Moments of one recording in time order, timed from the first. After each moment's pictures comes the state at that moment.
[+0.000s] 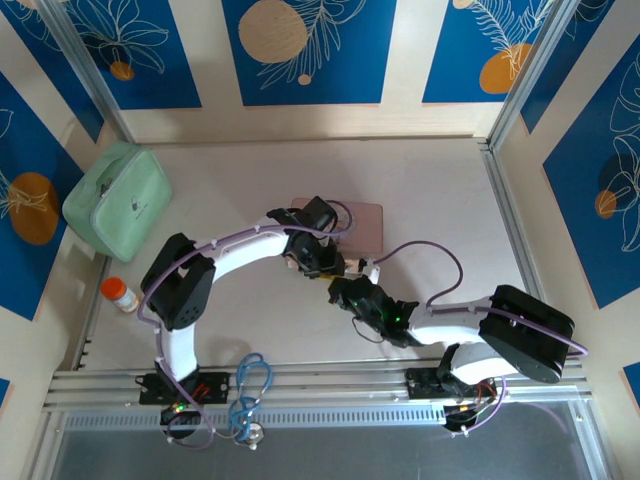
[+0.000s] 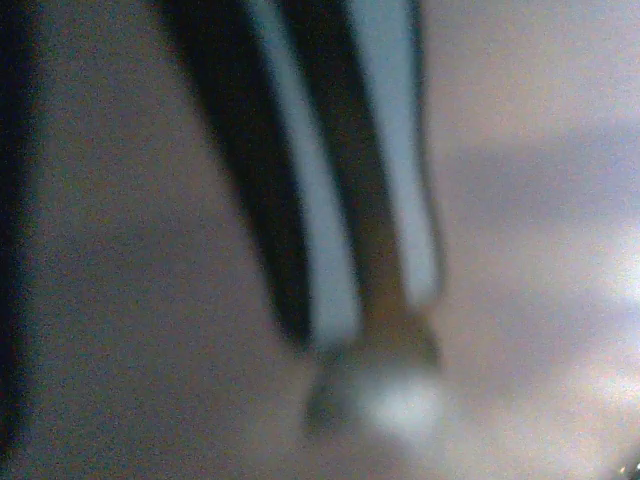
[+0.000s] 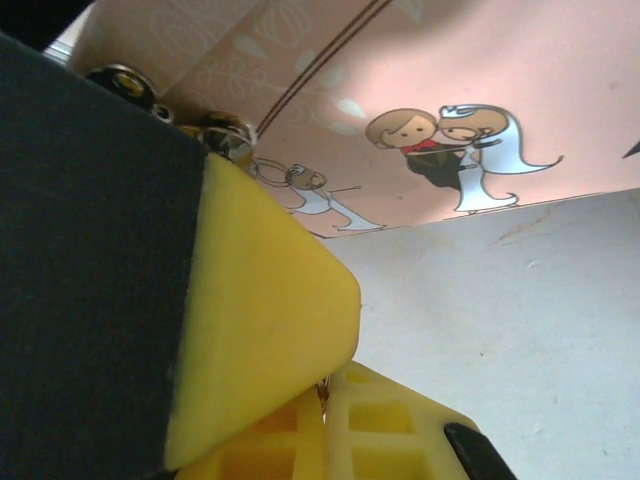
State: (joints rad) left arm -0.79 1.88 1.38 -0.70 0.42 -0.74; right arm 1.01 1.35 0.35 0.43 0.33 1.21
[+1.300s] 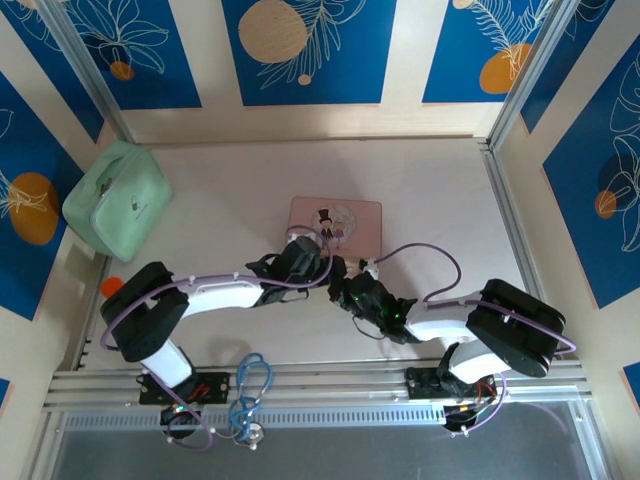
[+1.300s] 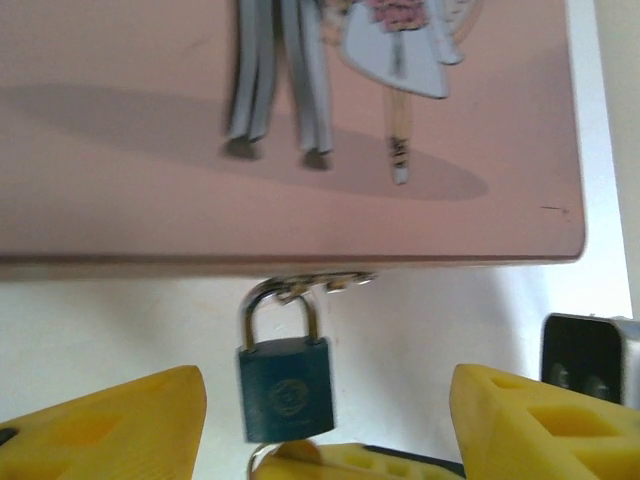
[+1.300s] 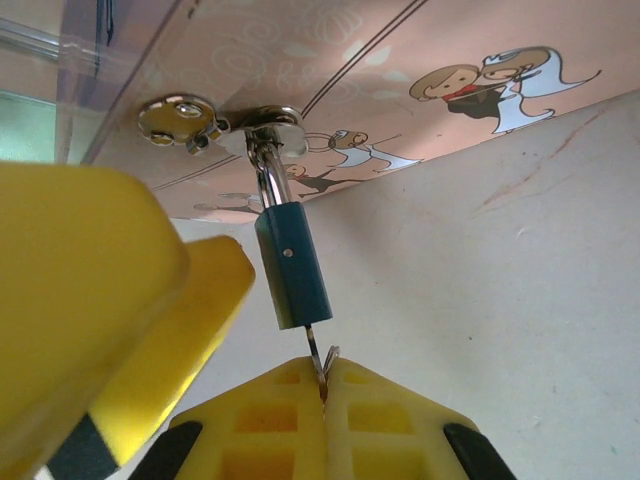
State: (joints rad) left arm -0.91 1.61 0.82 0.09 0.00 -0.99; right arm 0.95 1.41 0.34 0.48 0.20 1.28
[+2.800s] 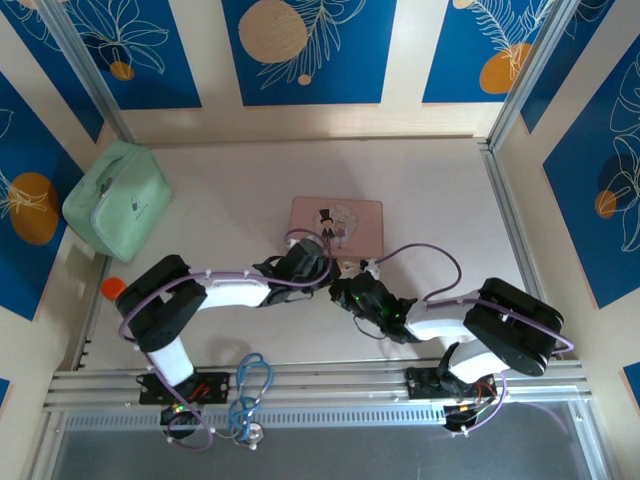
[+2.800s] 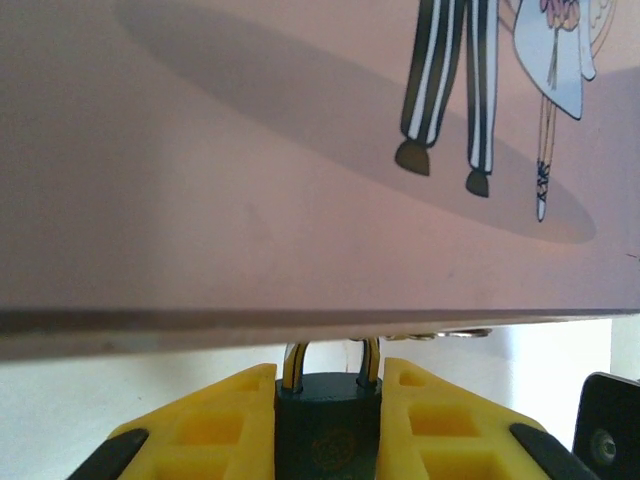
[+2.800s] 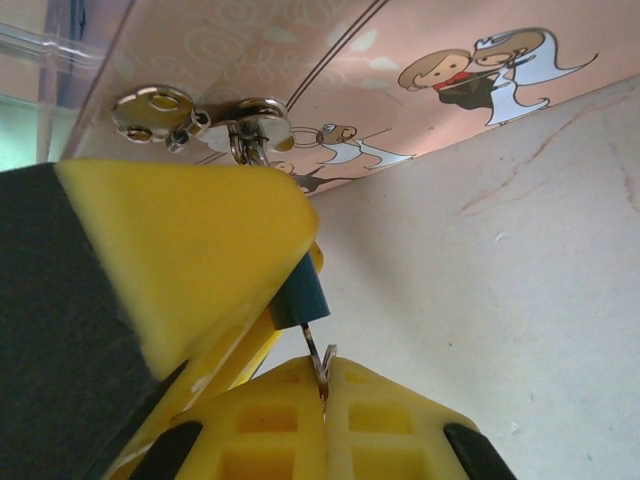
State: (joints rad) left arm -0.91 1.71 0.83 0.17 0.02 -1.14; right arm 0.94 1.42 0.34 0.48 0.20 1.28
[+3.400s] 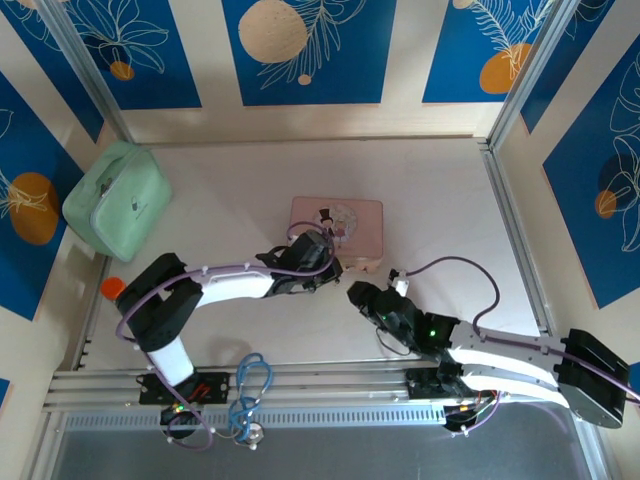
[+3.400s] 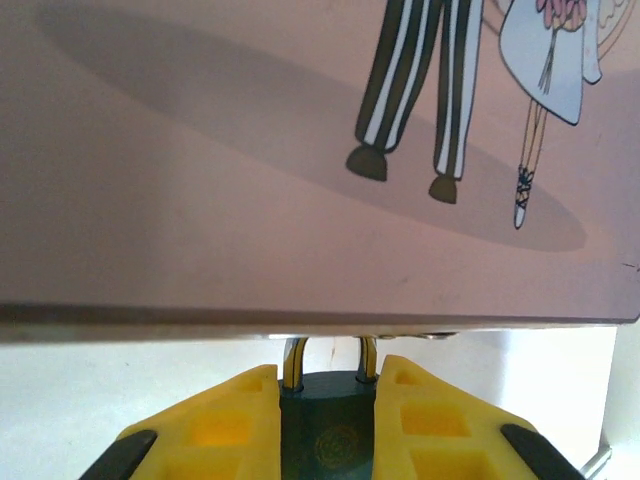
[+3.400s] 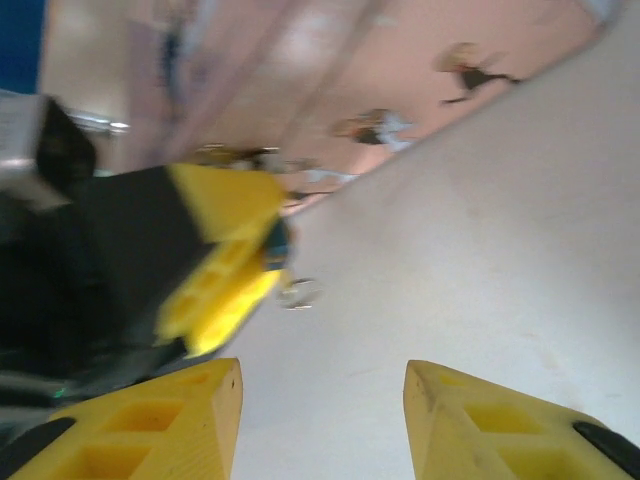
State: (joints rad) left arm -0.90 1.71 0.95 -0.04 0.06 -1.19; right arm 1.04 0.91 0.23 0.07 0.39 1.40
